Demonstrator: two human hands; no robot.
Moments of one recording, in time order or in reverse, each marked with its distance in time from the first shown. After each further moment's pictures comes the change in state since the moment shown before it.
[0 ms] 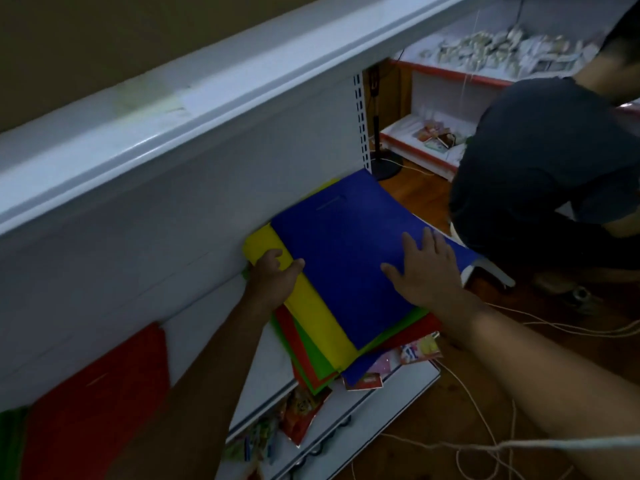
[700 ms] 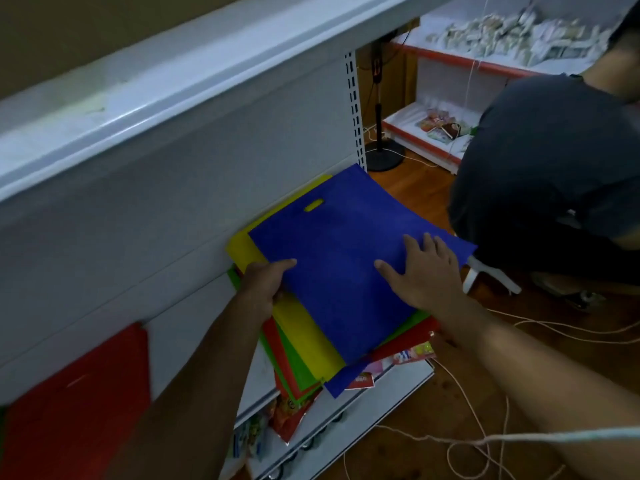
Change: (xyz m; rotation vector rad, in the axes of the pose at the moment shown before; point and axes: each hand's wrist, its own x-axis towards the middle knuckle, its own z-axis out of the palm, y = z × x) left_hand 0.031 -0.004 0.031 -0.509 0.035 -0.291; right_hand 0.016 0.018 0.002 0.092 -0.018 0.043
